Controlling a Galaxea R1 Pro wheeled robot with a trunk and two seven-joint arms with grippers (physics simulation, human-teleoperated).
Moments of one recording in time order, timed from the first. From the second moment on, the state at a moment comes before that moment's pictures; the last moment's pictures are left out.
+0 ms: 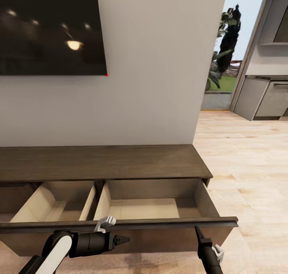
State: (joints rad) left arm -0.18 0.25 -0.30 -1.47 0.95 1.00 -0.12; right arm -0.26 0.00 -0.17 -0.45 -1.34 0.04 0.84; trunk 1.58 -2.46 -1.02
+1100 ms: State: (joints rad) left arm -0.18 0.25 -0.30 -1.47 0.95 1.00 -0.12; right arm -0.26 0.00 -0.17 -0.45 -1.34 0.04 0.84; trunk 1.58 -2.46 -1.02
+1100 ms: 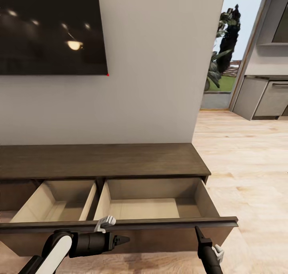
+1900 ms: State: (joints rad) left arm -0.18 0.25 -0.30 -1.47 0.95 1.00 -0.12; right arm -0.28 0.00 -0.18 -0.44 -1.34 0.04 0.84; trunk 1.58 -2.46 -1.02
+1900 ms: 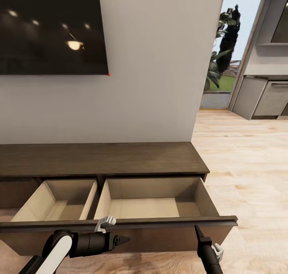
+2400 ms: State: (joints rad) left arm -0.18 0.25 -0.30 -1.47 0.95 1.00 -0.12; right arm -0.26 0.00 -0.16 -0.44 -1.33 0.04 0.84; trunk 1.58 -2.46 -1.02
